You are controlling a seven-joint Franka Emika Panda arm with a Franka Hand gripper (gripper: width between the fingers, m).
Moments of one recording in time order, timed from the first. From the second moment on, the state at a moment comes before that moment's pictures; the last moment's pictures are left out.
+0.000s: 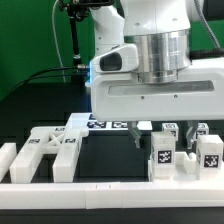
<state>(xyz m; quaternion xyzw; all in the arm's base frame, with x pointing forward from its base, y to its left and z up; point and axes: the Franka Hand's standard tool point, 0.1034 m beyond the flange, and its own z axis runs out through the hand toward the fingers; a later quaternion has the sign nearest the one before) 0.639 0.052 0.073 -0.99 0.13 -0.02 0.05</state>
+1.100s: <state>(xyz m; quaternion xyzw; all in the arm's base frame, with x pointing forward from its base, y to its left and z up) 0.646 0.056 0.074 -0.74 0.66 0.02 0.08</state>
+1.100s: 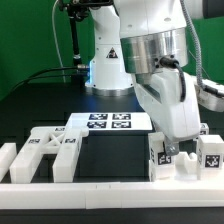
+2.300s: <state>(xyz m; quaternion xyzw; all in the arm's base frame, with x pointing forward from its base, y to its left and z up) 0.643 0.038 0.073 -1.00 0.02 0.00 0.04</state>
